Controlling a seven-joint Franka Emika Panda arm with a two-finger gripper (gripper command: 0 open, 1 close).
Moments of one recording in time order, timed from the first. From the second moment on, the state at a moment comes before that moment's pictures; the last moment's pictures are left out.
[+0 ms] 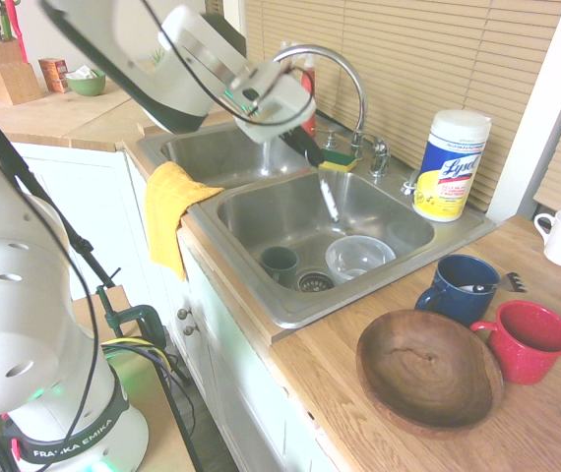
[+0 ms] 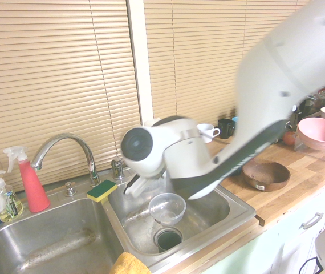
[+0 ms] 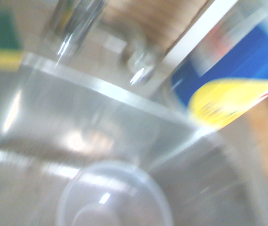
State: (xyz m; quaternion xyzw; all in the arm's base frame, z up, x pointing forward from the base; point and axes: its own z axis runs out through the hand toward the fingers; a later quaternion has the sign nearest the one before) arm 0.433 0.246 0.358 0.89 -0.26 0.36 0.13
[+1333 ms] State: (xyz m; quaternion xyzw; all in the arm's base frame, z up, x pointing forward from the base) arm 0.499 0.227 0.272 0.94 -0.25 0.14 0.18
